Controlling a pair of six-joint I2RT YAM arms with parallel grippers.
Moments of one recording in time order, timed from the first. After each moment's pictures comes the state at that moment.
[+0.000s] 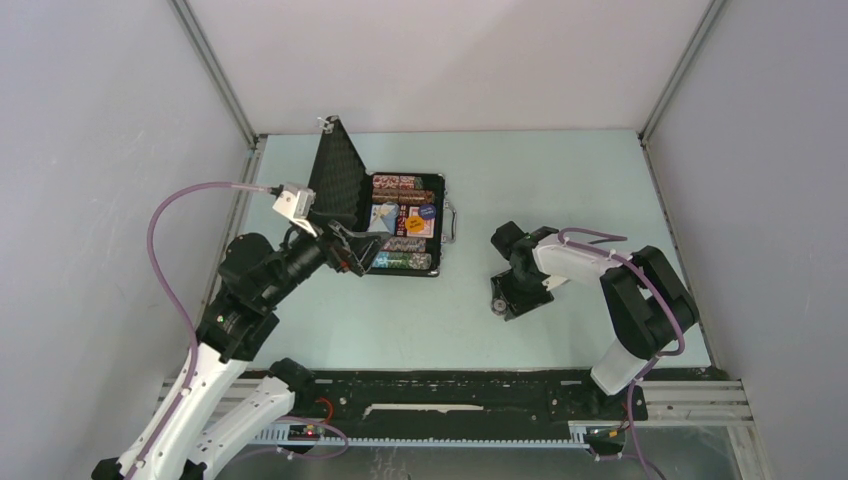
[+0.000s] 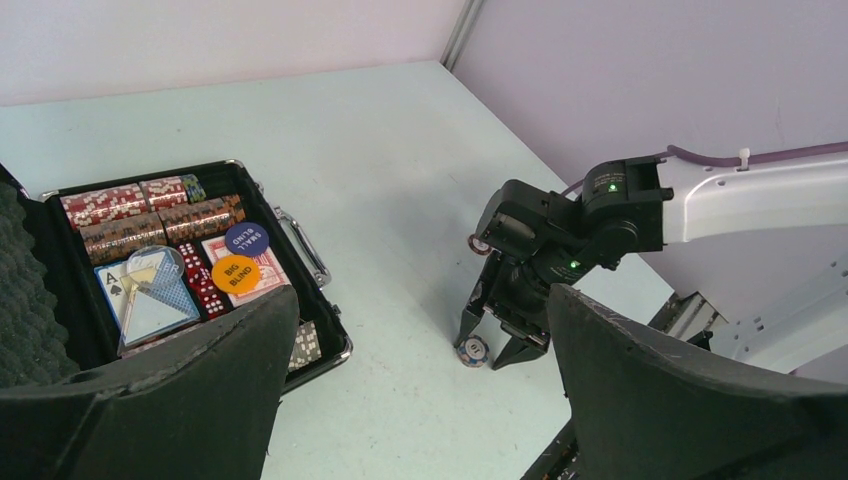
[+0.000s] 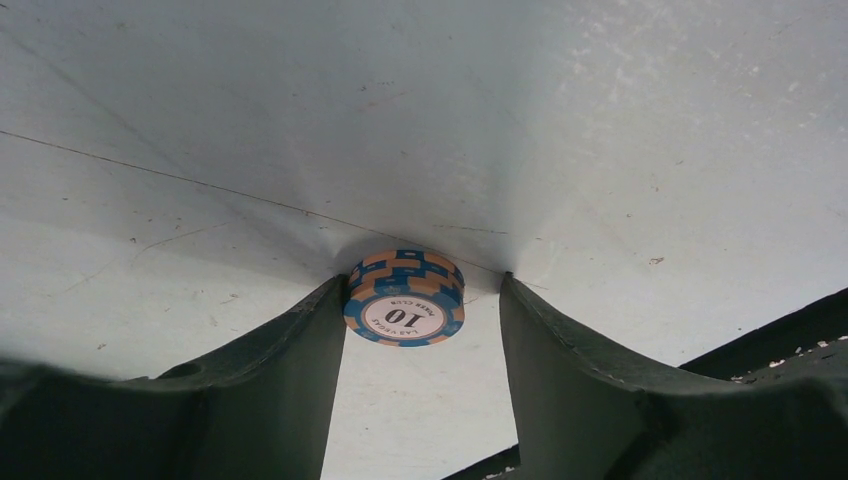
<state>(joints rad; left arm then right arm) -0.49 0.64 0.88 -0.25 0.22 -0.37 0.56 1.66 0.94 -0.83 0.02 1.70</state>
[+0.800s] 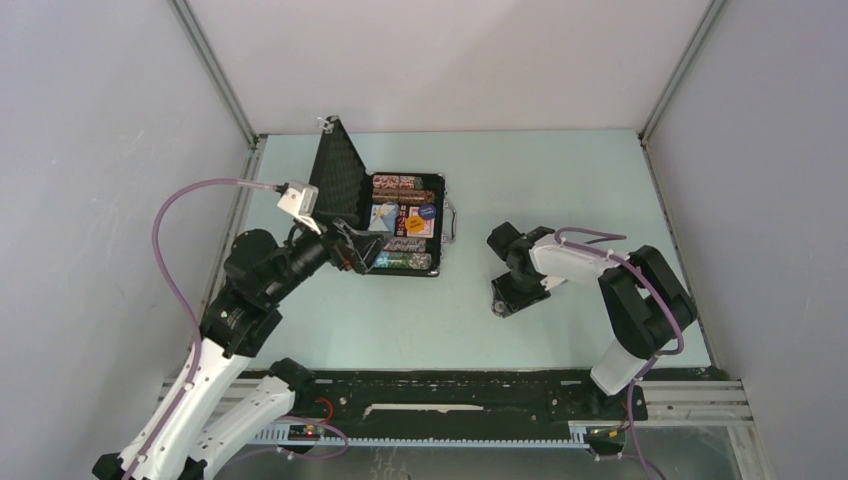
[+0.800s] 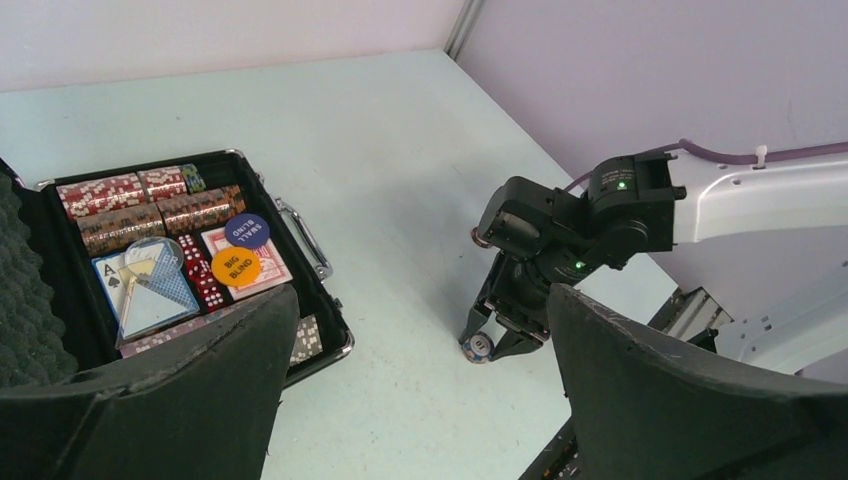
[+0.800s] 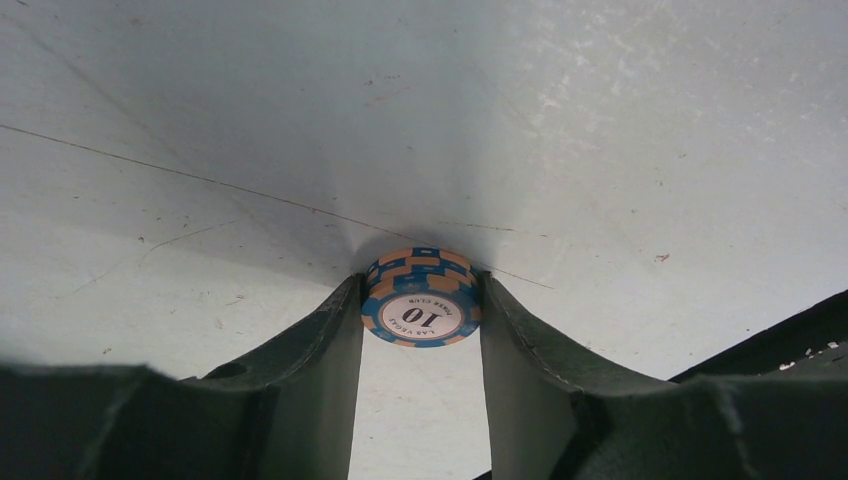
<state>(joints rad) -0.49 0.66 0.88 -0.25 0.22 -0.37 0.58 1.66 0.95 -0.84 0.06 1.74</state>
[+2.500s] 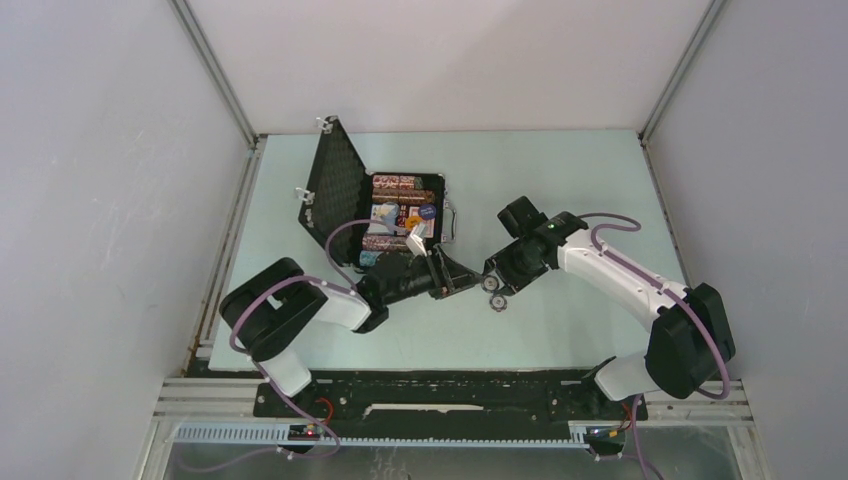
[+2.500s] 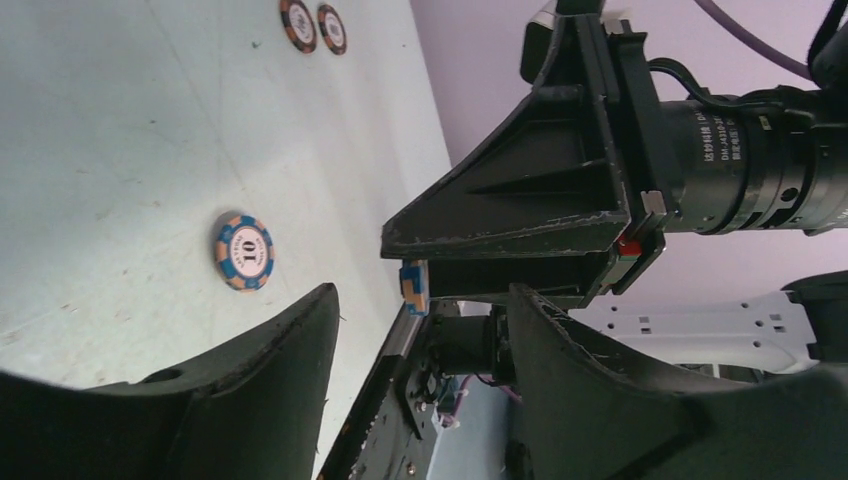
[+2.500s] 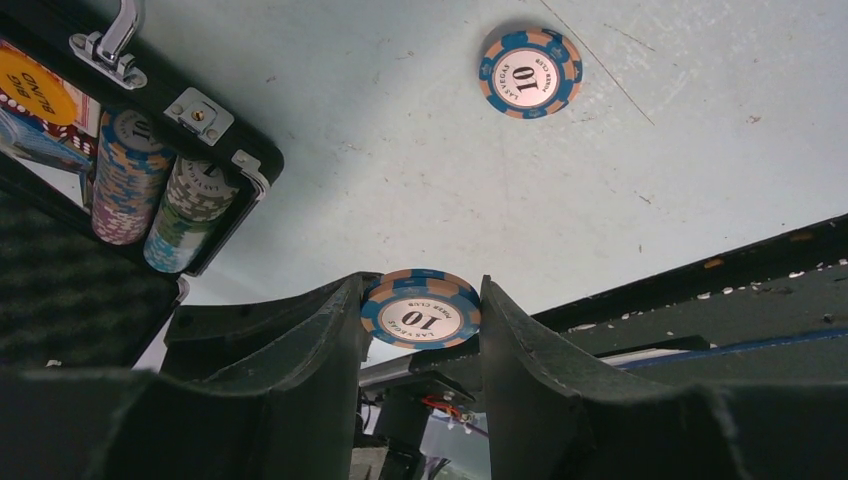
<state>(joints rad) -0.80 1.66 0.49 1.03 0.35 -1.18 0.59 1.43 1.09 -0.93 -0.05 1.54</state>
